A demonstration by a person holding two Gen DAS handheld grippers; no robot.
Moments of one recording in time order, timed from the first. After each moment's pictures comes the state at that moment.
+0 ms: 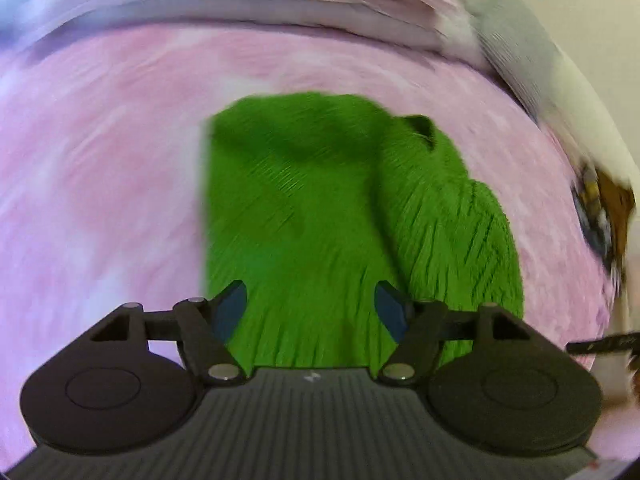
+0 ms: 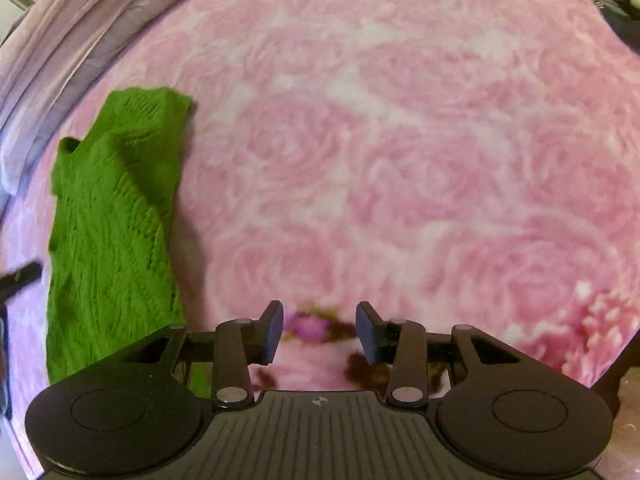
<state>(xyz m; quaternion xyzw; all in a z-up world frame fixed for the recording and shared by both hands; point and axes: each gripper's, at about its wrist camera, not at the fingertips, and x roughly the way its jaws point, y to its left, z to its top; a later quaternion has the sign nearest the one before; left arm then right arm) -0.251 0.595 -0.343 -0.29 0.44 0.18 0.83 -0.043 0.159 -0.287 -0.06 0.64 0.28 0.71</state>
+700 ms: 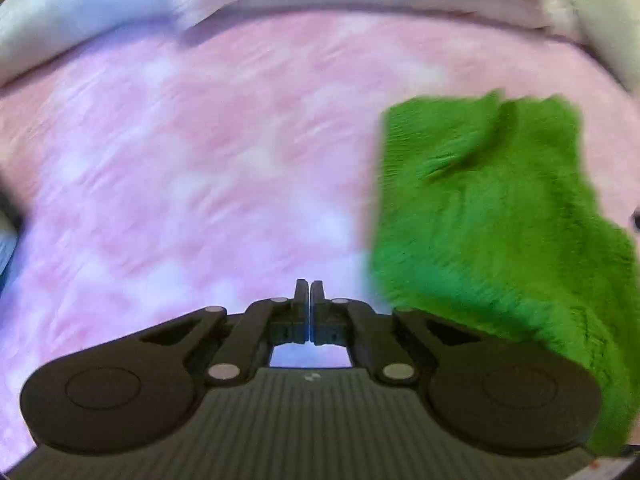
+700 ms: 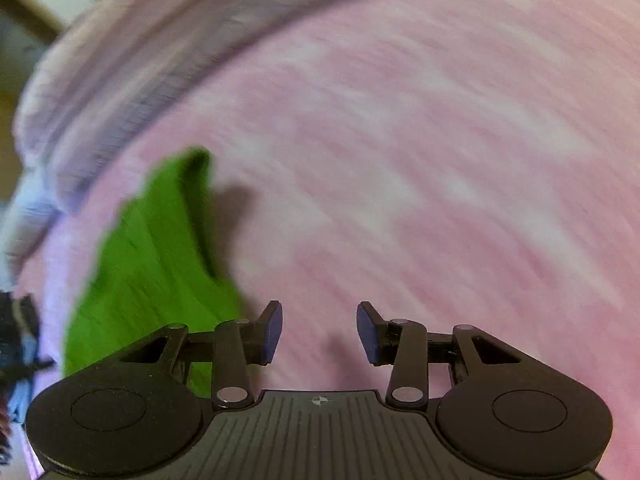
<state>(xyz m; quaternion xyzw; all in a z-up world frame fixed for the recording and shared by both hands) -0.382 0.668 -0.341 -0.25 0.51 0.32 0.76 -0.001 0.287 -0.310 -0.03 0.57 0.42 0.71</state>
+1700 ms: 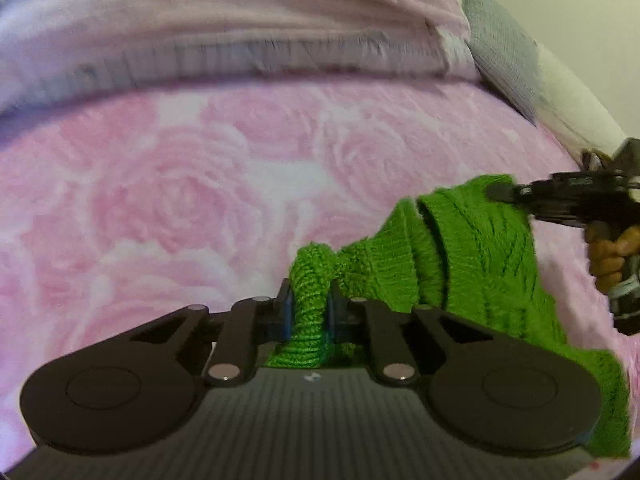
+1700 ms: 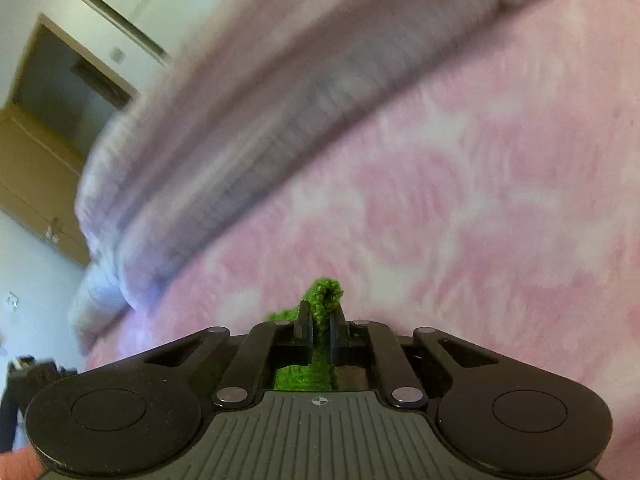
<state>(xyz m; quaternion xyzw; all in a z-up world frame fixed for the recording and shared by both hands) -0.226 0.711 -0.391 -0.24 0.37 0.17 0.88 0.029 0.382 -0.331 0.12 0.47 0.51 0.71</state>
